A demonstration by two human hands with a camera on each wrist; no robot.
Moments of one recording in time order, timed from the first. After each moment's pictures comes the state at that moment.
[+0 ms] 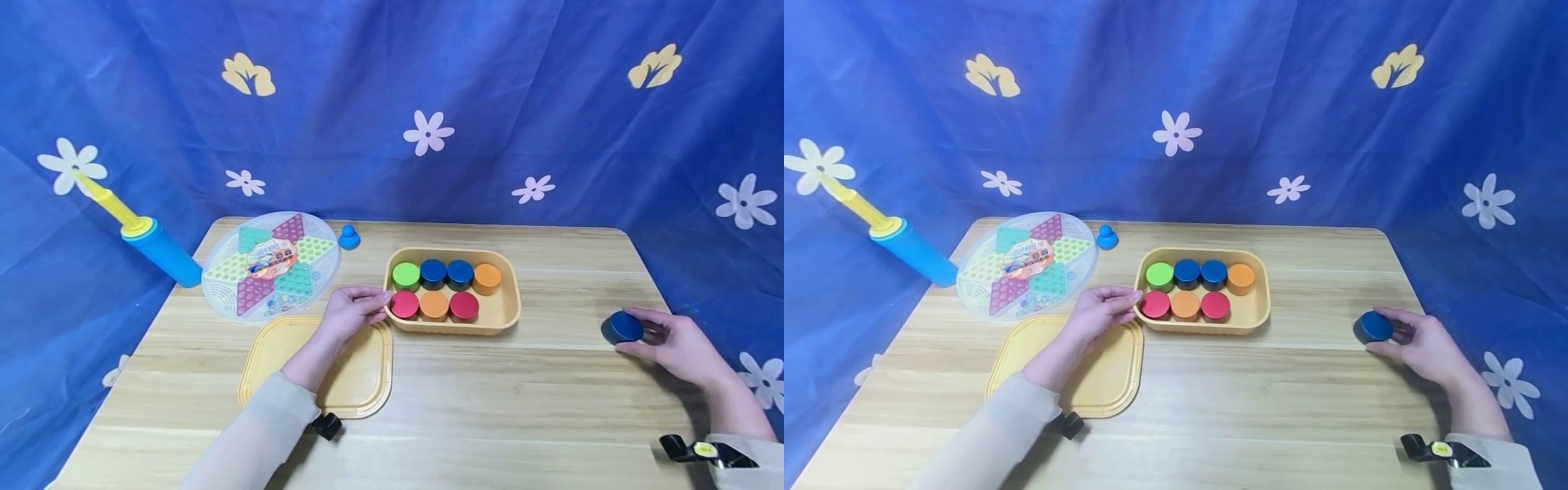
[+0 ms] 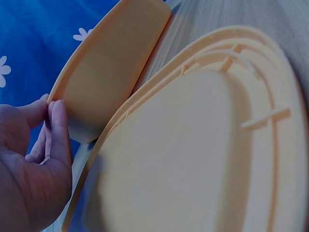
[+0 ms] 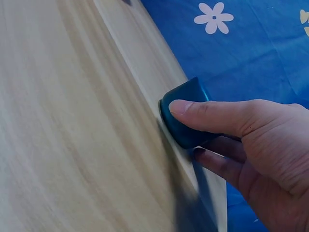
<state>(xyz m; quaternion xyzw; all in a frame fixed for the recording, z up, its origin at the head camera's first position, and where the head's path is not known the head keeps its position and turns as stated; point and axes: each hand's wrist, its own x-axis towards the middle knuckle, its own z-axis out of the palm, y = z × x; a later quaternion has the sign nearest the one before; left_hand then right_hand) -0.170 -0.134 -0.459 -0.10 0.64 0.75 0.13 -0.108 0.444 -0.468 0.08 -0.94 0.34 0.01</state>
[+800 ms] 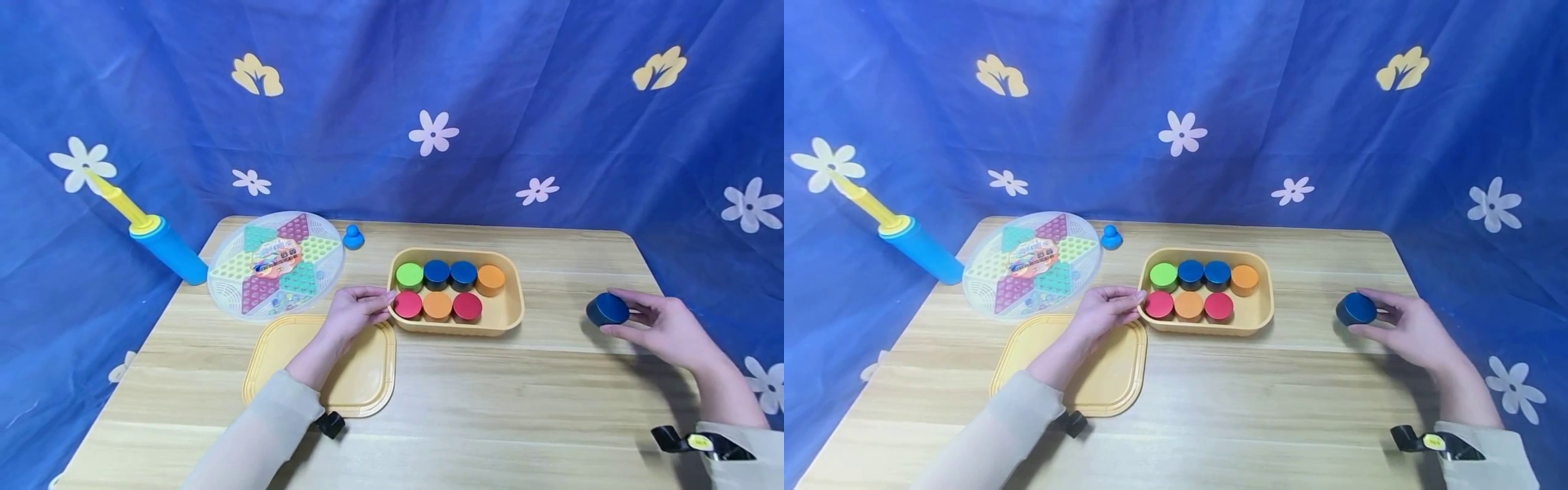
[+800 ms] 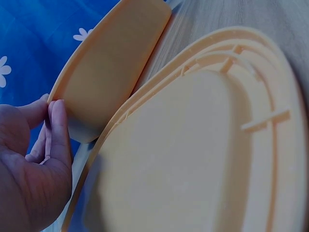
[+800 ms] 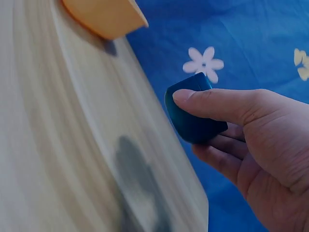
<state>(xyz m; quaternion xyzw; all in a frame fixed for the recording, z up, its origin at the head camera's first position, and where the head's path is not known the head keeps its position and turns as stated) -0.168 -0.134 -0.457 -0.10 0.64 0.75 0.12 -0.123 0.398 -0.429 0.11 -0.92 0.37 0.03</state>
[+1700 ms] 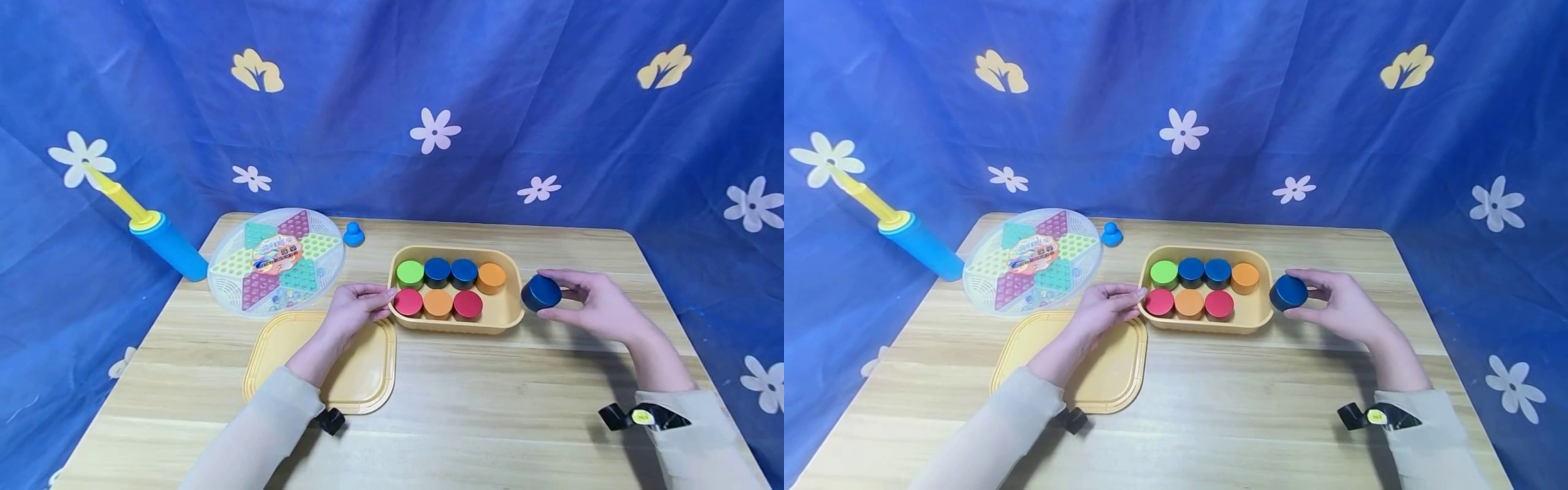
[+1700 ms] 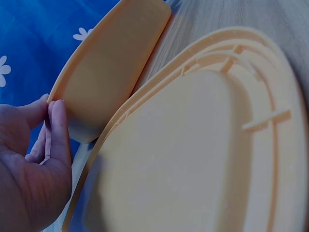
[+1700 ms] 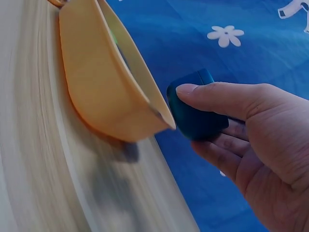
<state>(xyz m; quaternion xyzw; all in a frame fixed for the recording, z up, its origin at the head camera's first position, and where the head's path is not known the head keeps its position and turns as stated) -0.170 -0.132 -0.456 -0.11 0.64 0.75 0.12 -0.157 0.304 -0.403 0.22 -0.88 0.42 -0.01</state>
